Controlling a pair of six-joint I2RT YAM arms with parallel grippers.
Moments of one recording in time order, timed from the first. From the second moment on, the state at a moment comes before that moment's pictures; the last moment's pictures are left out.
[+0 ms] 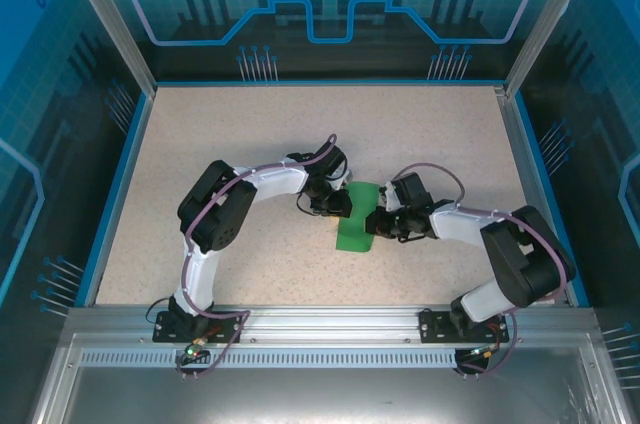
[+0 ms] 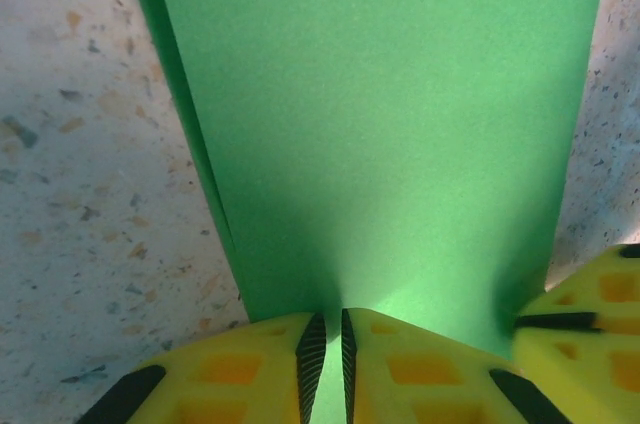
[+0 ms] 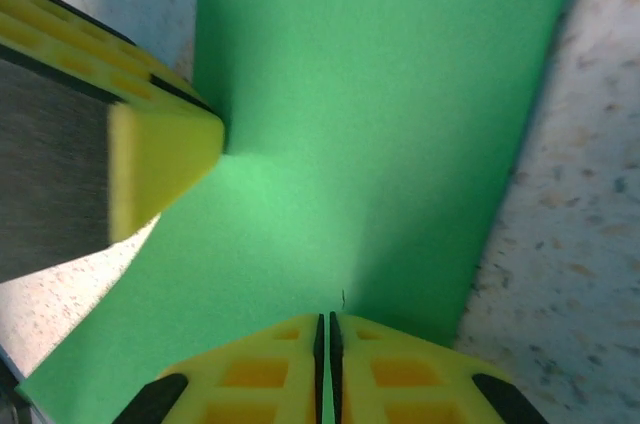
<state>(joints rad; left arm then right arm) -0.64 2.08 1.37 -0.56 0.42 -0.48 0.44 1.53 0.58 -0.11 -0.45 0.59</state>
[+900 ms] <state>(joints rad) -0.63 2.09 1.39 -0.57 0.44 -0.47 0.59 1.48 0.55 -0.16 -0.41 0.46</state>
